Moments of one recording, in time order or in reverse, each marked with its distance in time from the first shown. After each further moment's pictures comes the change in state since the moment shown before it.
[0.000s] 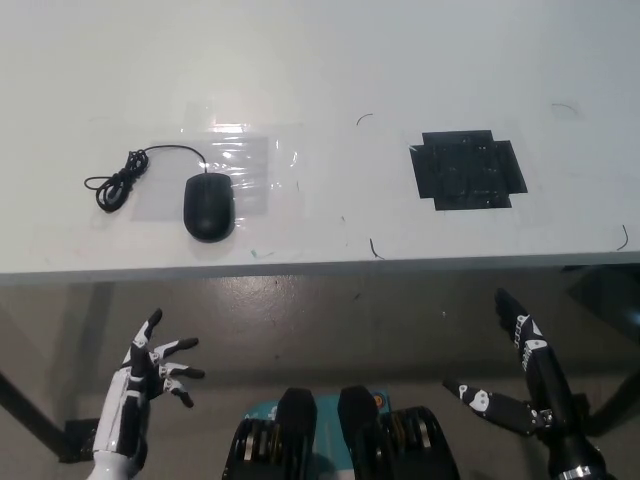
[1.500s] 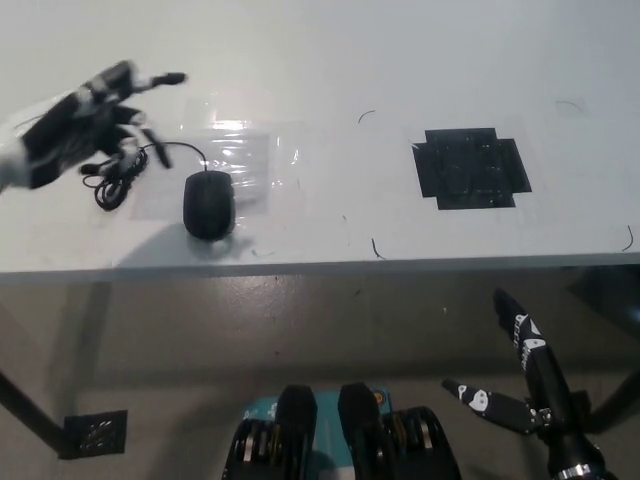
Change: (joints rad) left_arm -0.874 0.746 -0.501 -0.003 -0.488 0.606 -0.419; right_arm -0.010 -0.003 0.000 0.013 -0.013 0.001 -0.001
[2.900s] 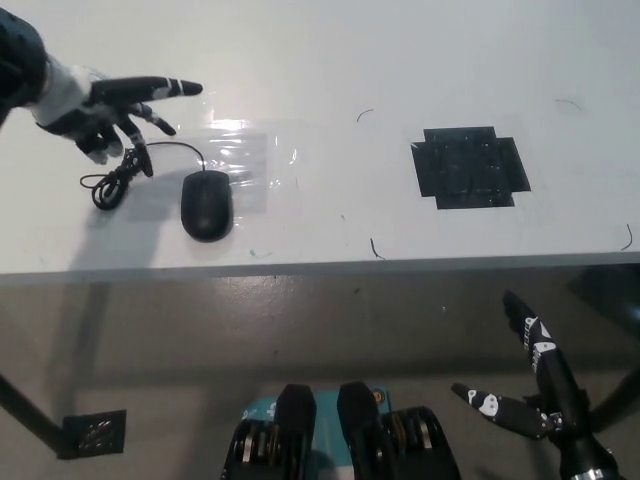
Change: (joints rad) left_arm -0.469 -0.235 -0.381 0.799 0.521 0.144 -0.452; right_arm 0.018 -0.029 0.005 -0.035 0.000 0.002 0.004
